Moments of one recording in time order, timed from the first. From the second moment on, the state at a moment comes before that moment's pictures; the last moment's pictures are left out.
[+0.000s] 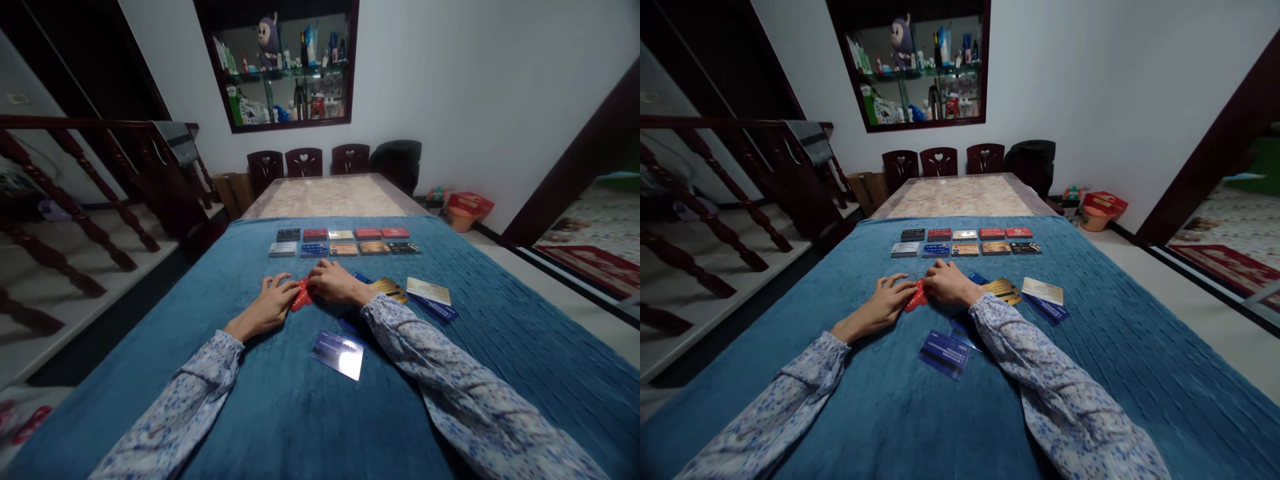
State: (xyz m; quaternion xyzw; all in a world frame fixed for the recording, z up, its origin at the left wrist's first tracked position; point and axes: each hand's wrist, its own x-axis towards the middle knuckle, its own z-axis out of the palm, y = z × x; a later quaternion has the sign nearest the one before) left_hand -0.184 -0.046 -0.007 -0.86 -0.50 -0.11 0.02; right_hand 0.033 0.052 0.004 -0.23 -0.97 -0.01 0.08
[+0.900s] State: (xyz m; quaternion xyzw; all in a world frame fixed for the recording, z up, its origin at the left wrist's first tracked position) left_hand -0.179 -0.058 0.012 -0.86 -0.50 -0.10 0.04; right_hand 0.032 0.038 0.024 -0.26 -0.96 -0.01 0.04
